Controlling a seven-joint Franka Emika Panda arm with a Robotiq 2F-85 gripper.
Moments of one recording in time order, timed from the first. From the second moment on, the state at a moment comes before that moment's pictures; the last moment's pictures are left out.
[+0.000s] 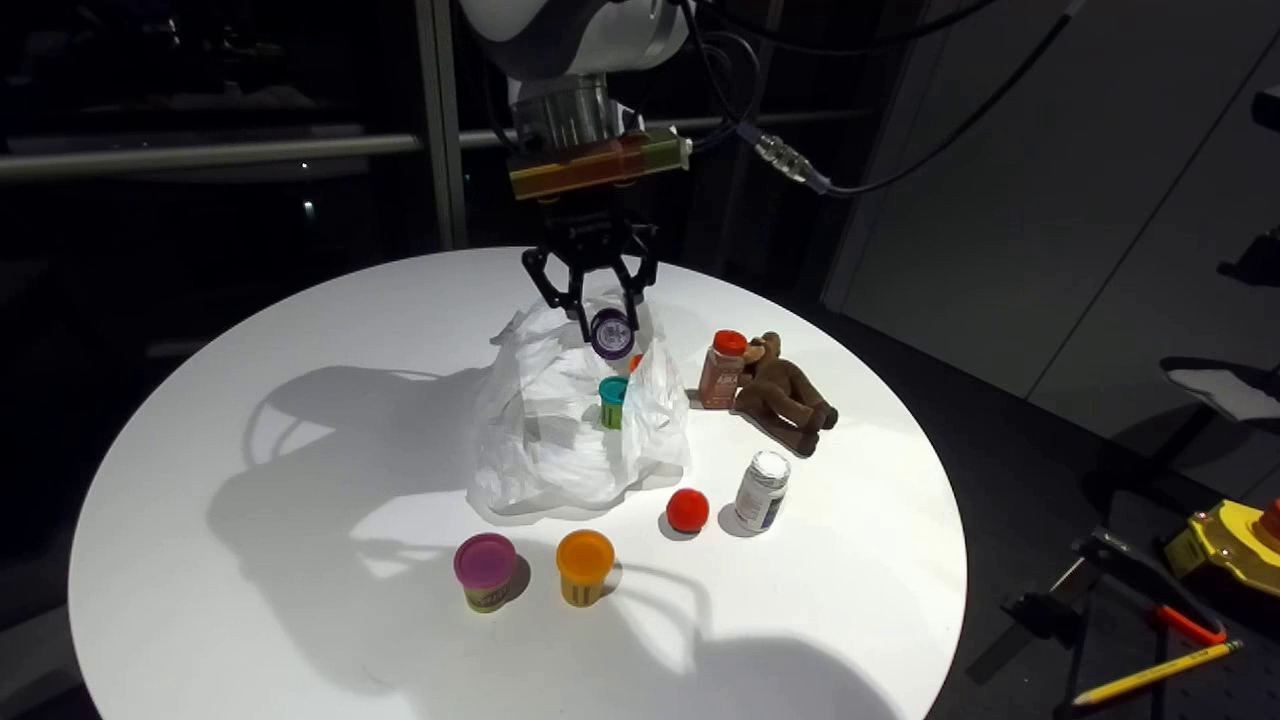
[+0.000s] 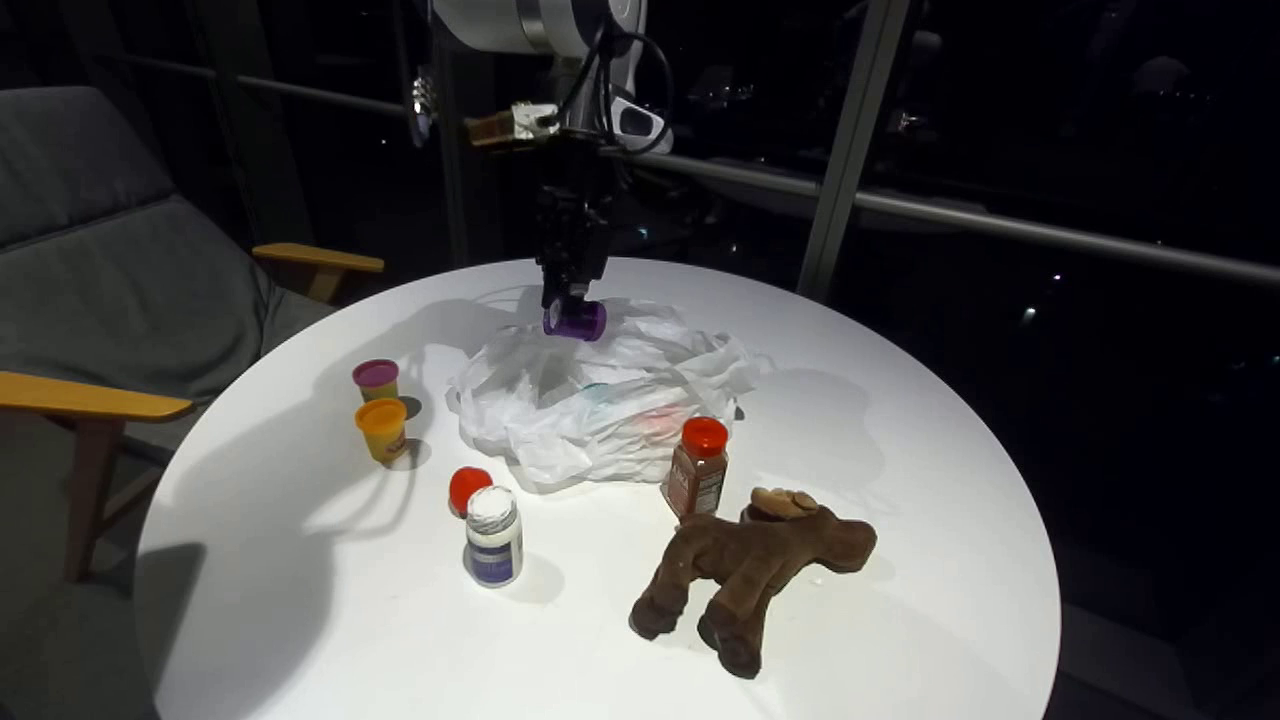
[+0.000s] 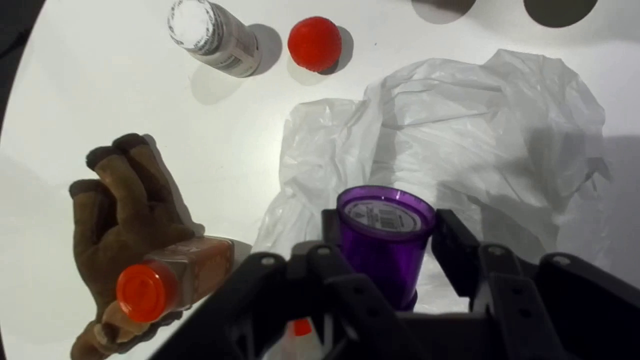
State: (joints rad) arm 0.17 0.98 -0.06 -1.05 -0.01 1.69 0.70
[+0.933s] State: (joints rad) arm 0.11 0.69 -0.12 -1.73 -0.01 1.89 0.80
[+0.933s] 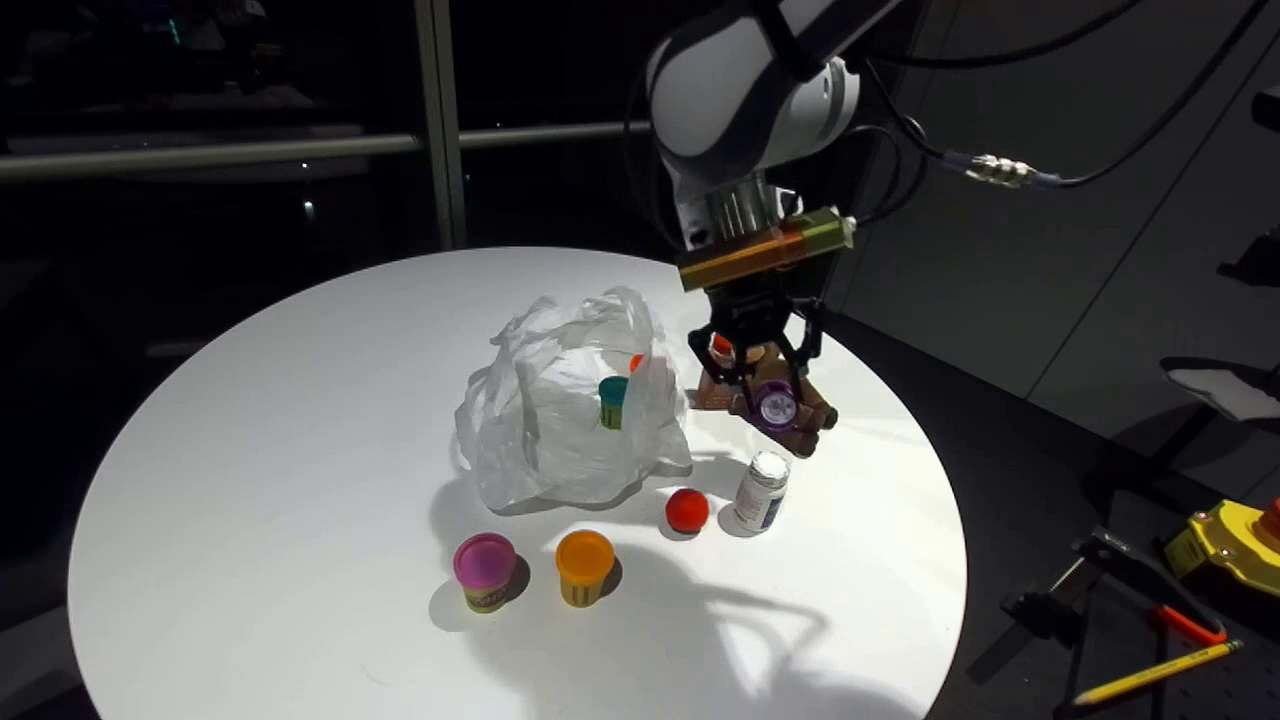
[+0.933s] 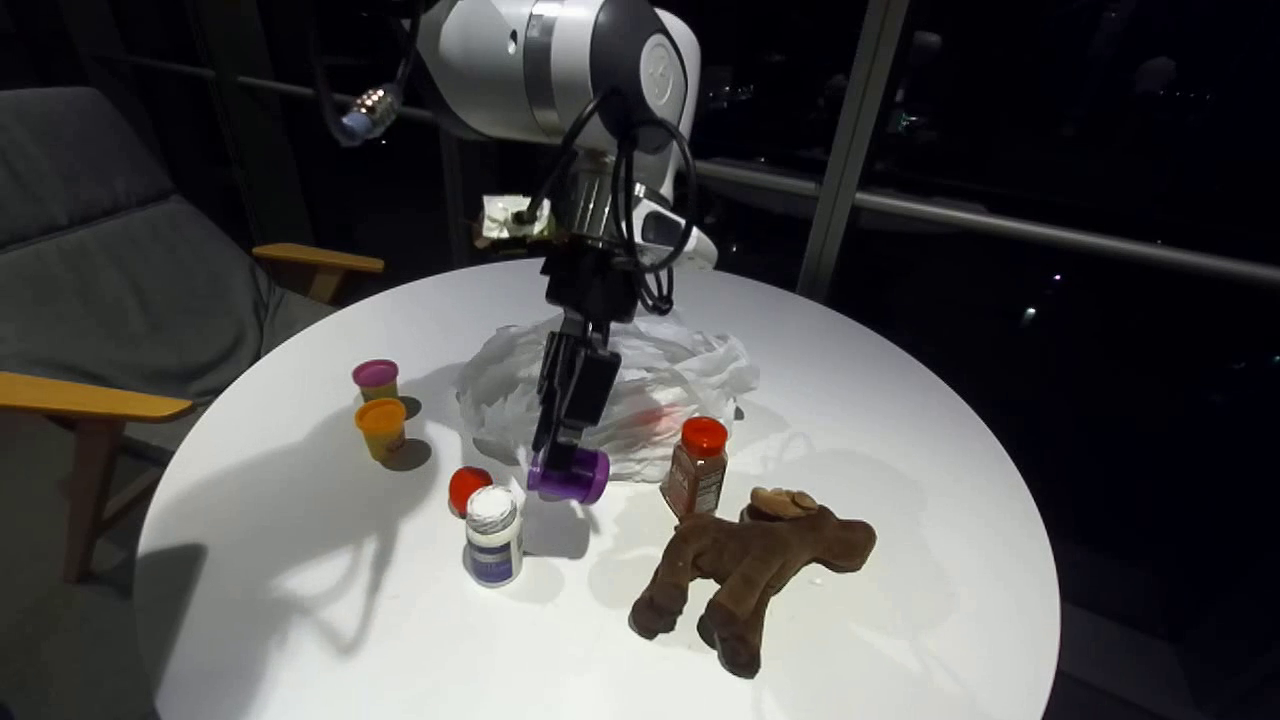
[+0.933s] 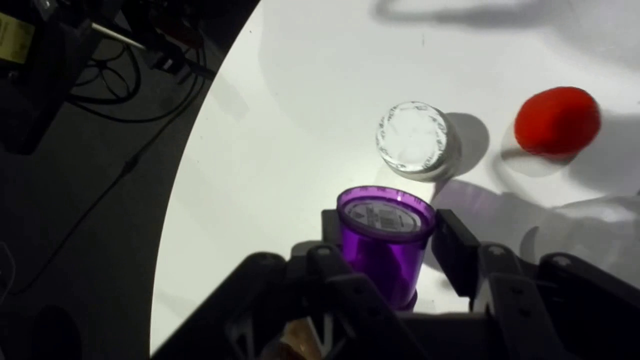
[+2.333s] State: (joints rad) arm 0.11 0.73 -0.12 -1.90 -0.01 2.44 0.80
